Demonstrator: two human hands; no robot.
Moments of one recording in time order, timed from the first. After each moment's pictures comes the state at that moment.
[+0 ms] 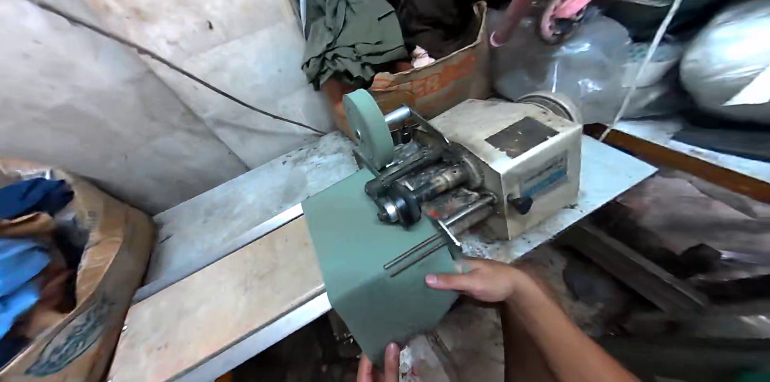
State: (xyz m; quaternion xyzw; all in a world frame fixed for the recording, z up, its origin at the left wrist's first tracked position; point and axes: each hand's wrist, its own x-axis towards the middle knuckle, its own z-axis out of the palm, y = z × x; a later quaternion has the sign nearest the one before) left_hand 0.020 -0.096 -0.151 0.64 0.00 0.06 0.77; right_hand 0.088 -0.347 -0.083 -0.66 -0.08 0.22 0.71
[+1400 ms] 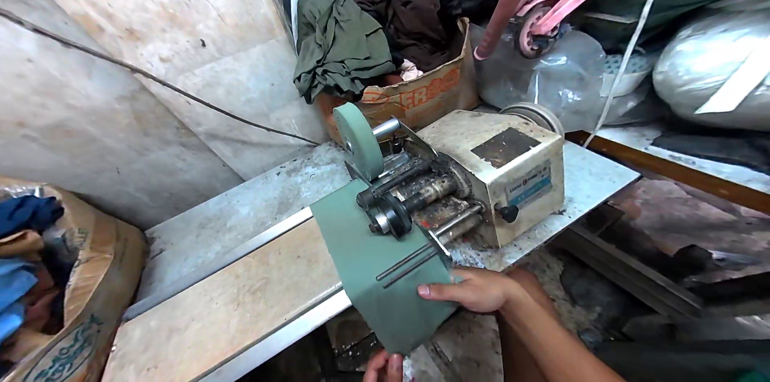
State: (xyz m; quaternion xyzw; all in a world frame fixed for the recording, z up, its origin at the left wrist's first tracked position) left_hand 0.022 -0.102 -0.153 0.65 -0.04 0.06 0.75; right_hand 0.089 -0.347 -0.083 -0.66 -0.10 0.22 0.71
